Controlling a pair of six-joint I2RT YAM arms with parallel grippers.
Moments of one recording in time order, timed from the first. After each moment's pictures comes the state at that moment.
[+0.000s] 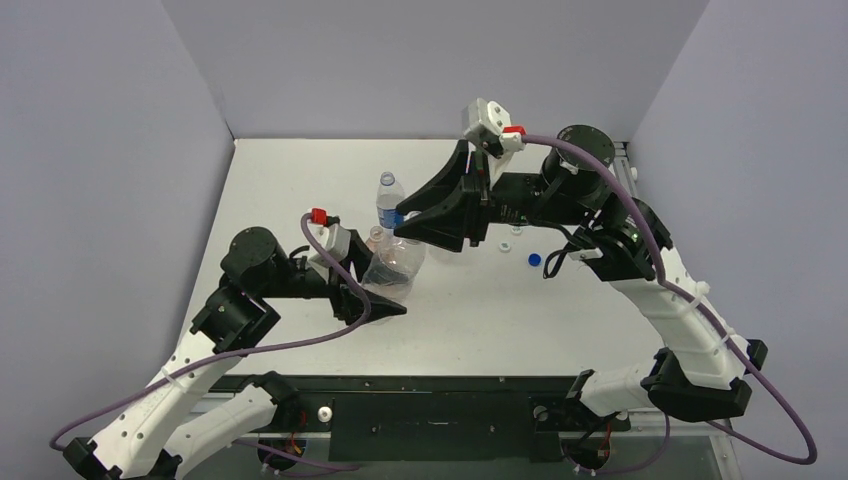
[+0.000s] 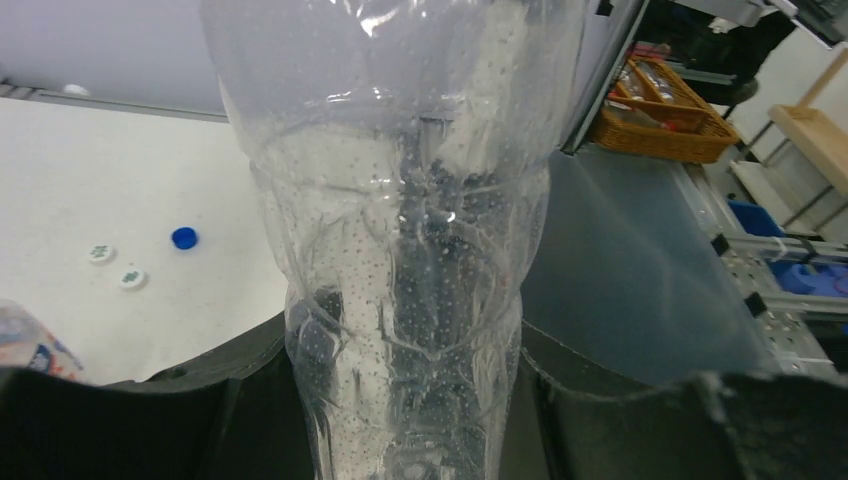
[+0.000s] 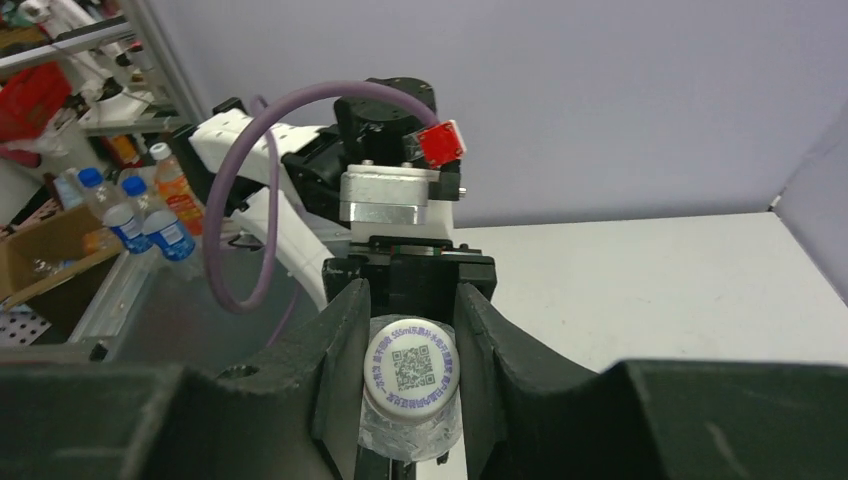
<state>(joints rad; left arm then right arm) -0.65 0.79 0.97 -0.13 0.89 -0.21 0.91 1.36 1.95 -0.54 -0.63 0.11</state>
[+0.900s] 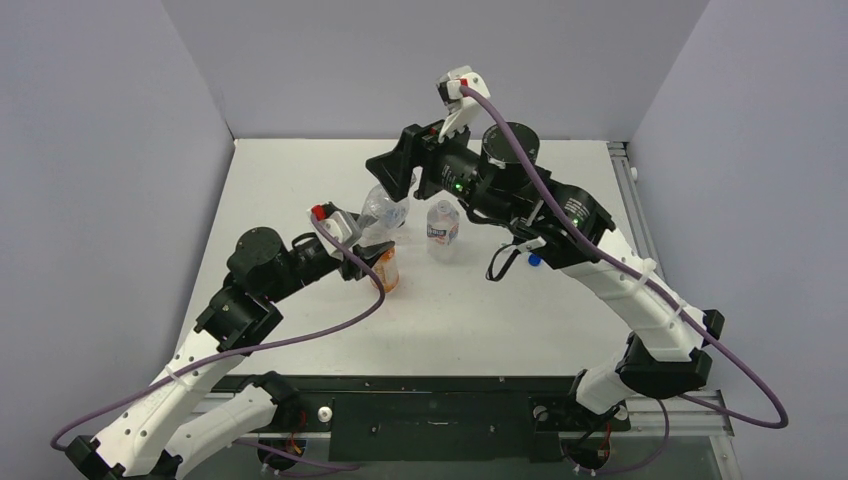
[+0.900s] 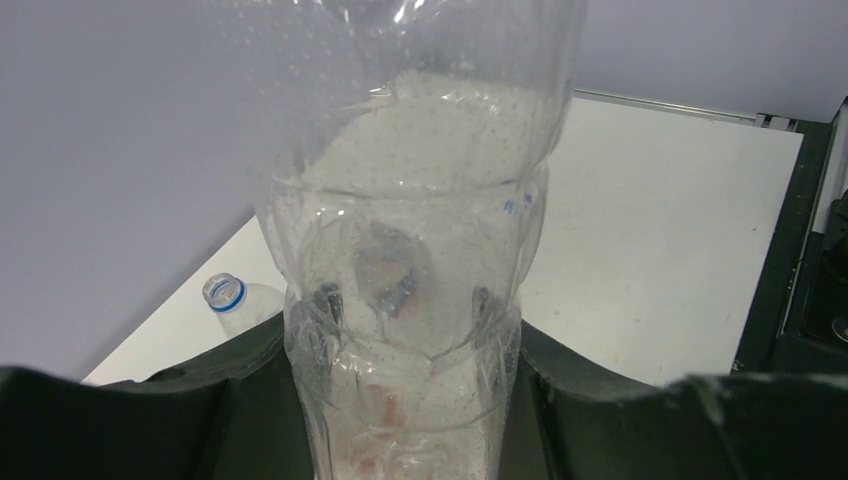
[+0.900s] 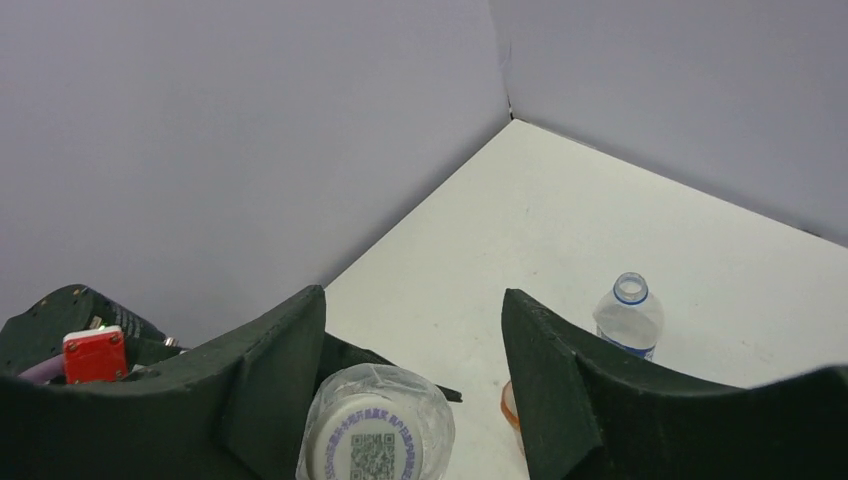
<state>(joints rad) -0.65 0.79 0.94 -0.14 0.33 0.18 1.01 1.50 2.03 -0.54 0.14 0.31</state>
